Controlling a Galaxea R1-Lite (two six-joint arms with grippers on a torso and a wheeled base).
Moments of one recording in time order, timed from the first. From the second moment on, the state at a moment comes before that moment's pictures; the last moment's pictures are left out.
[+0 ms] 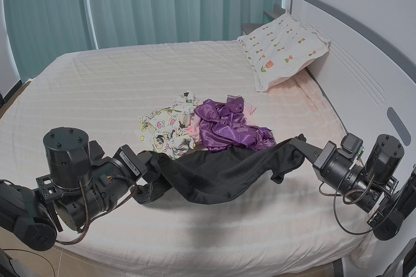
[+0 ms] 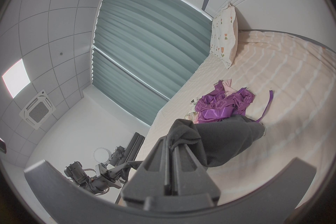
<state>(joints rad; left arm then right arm) -0.61 1.58 -0.46 -0.83 0.22 -0.98 0.50 1.81 -0.27 -1.55 0.08 0.88</state>
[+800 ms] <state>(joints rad) -0.59 1.59 -0.45 -0.83 0.20 -0.98 0.52 1.78 -0.27 -1.55 0.07 0.87</state>
